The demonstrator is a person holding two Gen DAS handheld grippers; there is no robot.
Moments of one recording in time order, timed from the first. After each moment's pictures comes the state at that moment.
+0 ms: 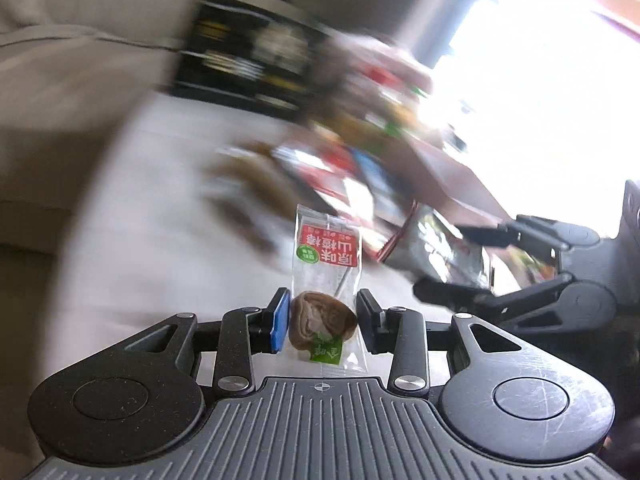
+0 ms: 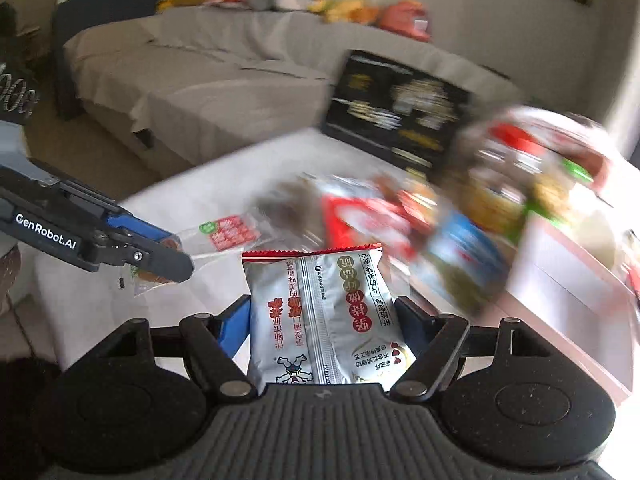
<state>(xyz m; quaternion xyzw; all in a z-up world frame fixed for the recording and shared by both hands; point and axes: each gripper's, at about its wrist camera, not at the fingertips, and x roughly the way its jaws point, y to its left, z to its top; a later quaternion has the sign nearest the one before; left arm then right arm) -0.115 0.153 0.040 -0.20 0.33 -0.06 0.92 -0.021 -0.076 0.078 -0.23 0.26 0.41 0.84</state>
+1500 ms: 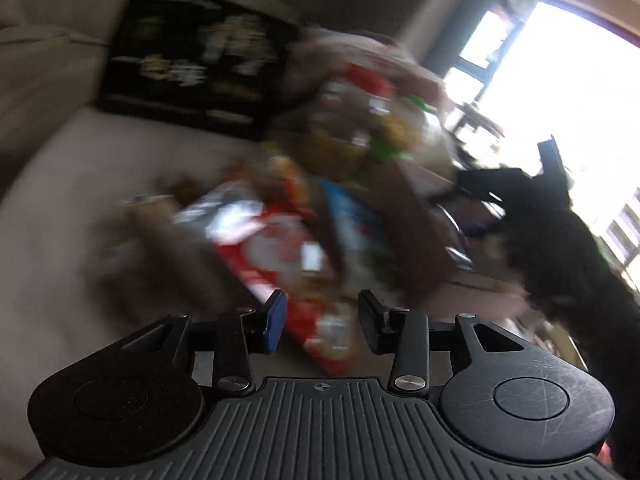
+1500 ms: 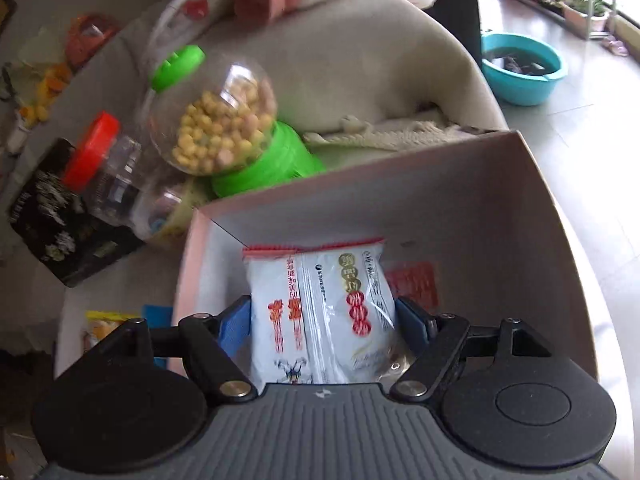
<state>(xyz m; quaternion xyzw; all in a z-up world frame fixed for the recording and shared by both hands) 0.018 0.134 0.022 -0.23 0.31 -0.01 0.92 0.310 -0.163 0.036 0.09 0.50 0.20 0.84</state>
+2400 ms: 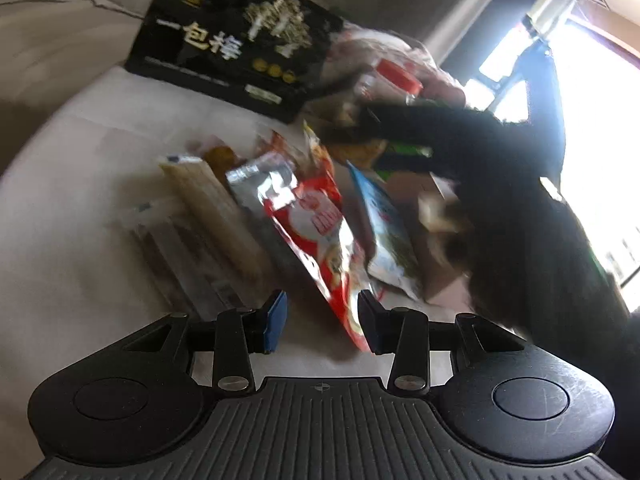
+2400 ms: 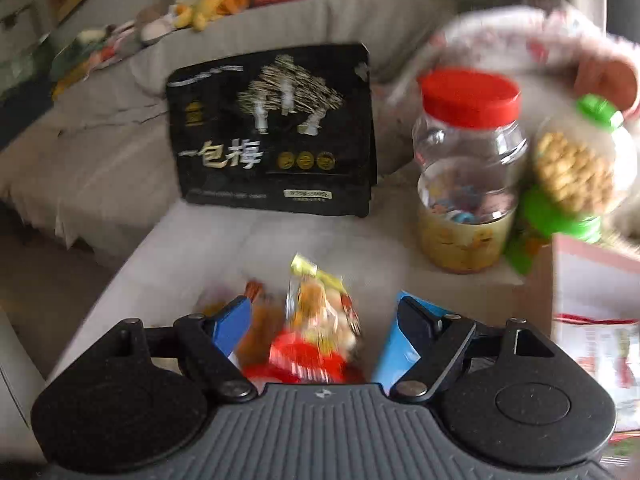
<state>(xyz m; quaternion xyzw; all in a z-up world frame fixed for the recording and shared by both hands) -0.005 0.145 0.012 -0.28 0.32 -0.02 0.90 0.216 0.036 0.063 -0.05 0.39 0.36 0.84</state>
